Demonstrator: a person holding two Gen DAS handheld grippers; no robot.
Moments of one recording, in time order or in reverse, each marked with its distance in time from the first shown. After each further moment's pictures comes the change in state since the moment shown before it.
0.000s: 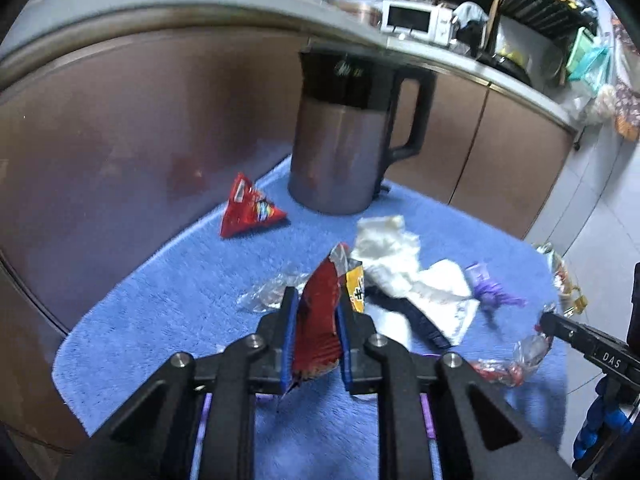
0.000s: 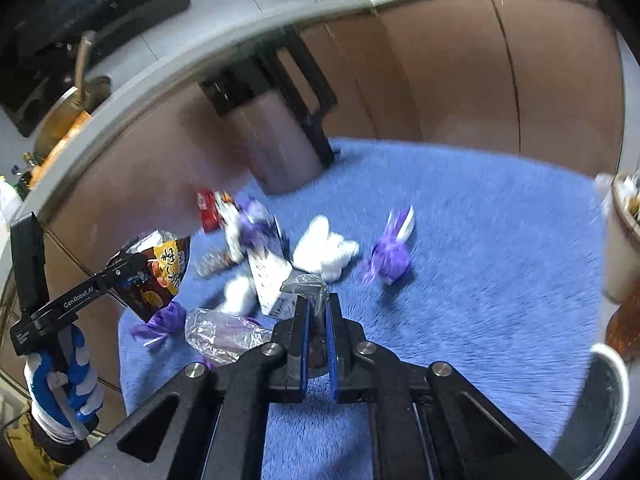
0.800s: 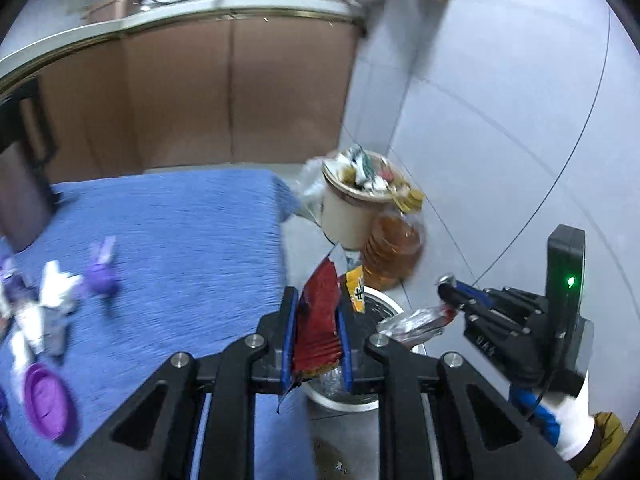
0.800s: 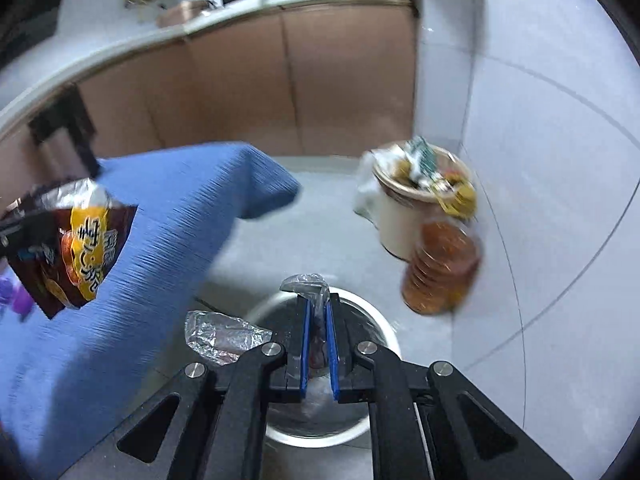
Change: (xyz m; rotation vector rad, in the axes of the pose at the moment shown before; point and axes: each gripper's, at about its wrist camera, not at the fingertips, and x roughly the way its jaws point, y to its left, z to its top) left arm 0.015 -0.373 -0.074 0.424 0.192 -0.481; right arm -0.156 -0.204 -0.094 0.137 -0.030 -0.624
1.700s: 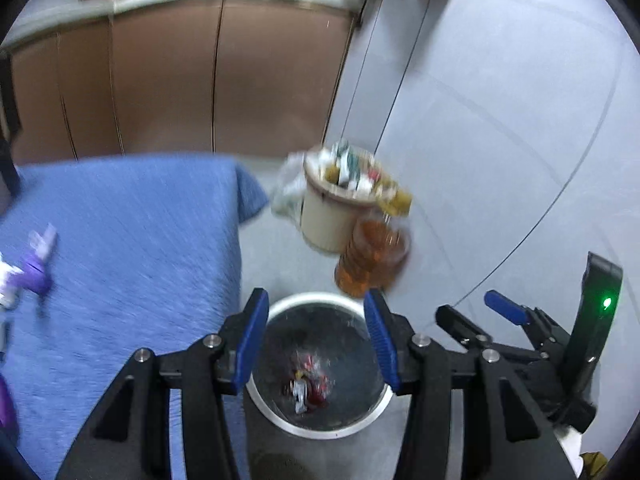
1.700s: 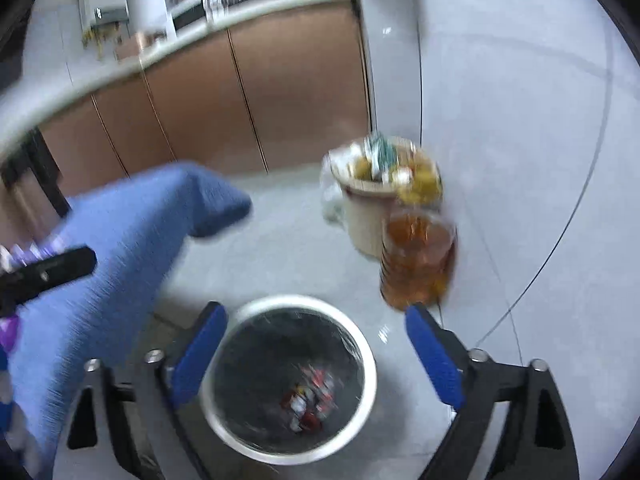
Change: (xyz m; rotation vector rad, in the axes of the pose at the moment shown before) left arm 0.006 -0.015 -0.004 -0.052 -0.061 -0.057; right arm -0.017 -0.047 -0.013 0.153 -0.117 -0.019
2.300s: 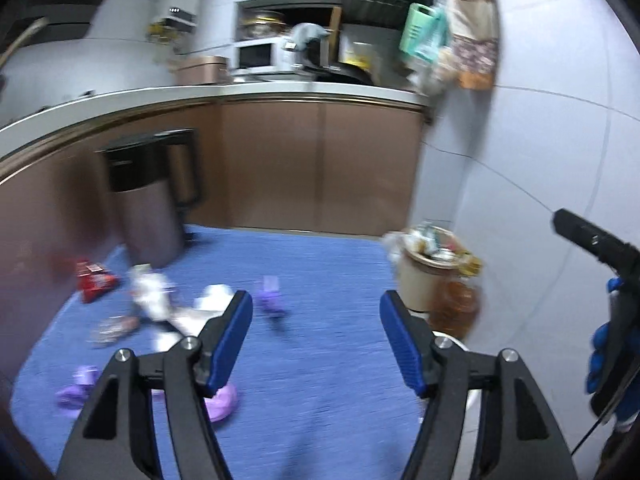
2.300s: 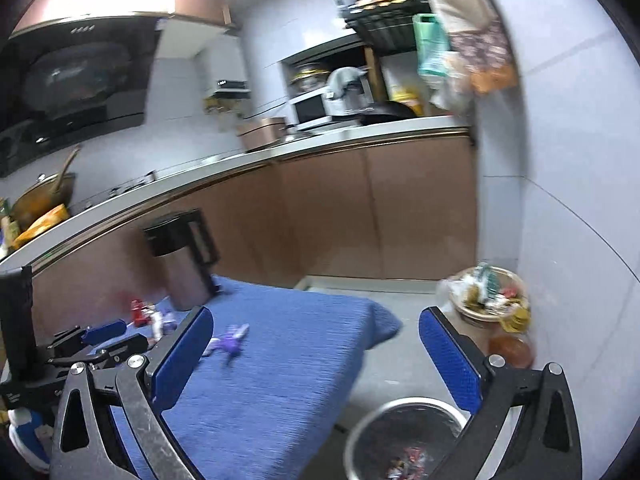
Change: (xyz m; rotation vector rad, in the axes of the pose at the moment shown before) left arm -0.208 0.125 -0.033 -0.019 -0.260 0.295; right arm -0.143 0.152 0.061 -0.174 -0.290 0.327
